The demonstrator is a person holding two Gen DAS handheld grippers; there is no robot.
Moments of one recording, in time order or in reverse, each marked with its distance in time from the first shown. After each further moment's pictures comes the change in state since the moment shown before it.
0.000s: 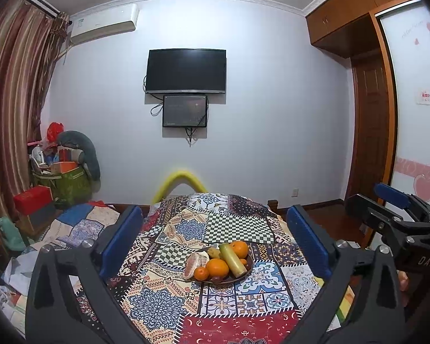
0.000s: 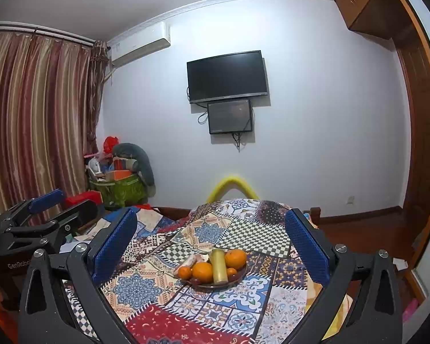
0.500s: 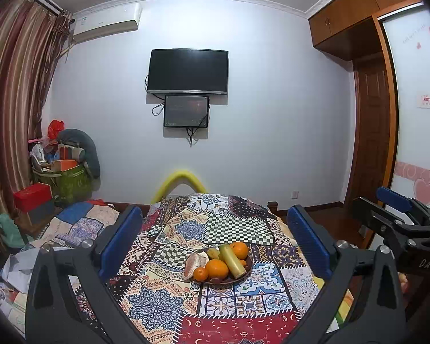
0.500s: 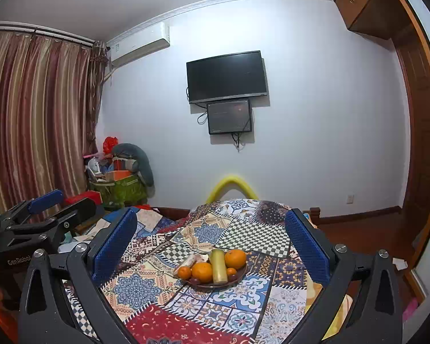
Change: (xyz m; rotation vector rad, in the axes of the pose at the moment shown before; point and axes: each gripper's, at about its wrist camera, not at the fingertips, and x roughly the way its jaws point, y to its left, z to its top) left arm 0.001 0.002 0.001 -0.015 -0.005 0.003; right arm -0.002 0.001 0.002 0.000 0.000 -0.002
